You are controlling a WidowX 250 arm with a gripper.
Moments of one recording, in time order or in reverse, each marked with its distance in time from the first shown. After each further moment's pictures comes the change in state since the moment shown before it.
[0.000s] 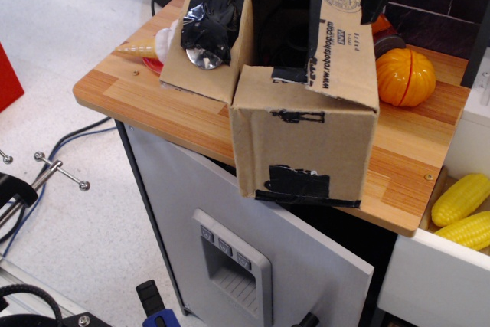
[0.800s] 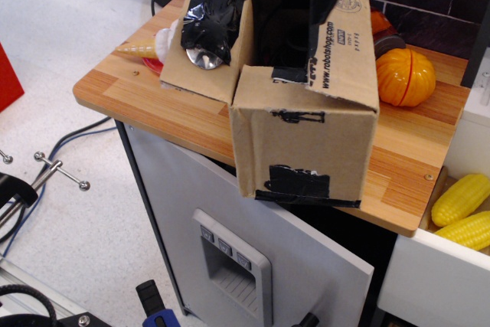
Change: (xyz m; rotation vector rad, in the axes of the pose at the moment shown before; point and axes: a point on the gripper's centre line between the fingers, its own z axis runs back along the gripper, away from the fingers) arm -0.013 0.033 -0.008 0.088 0.124 0.119
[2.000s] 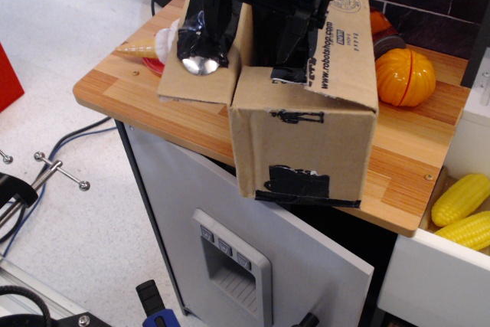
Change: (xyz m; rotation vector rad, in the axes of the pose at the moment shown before) arm 0.009 0.022 -0.052 0.044 -0.031 0.065
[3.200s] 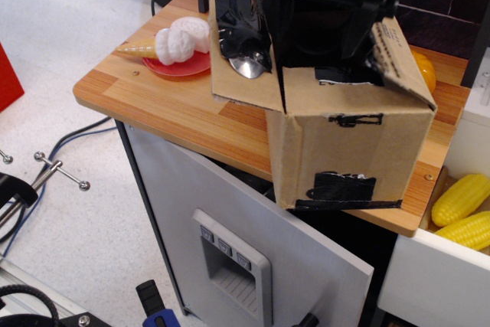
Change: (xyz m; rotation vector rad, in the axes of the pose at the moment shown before) arm -0.003 -0.062 0.032 -0.133 -0.048 -0.045
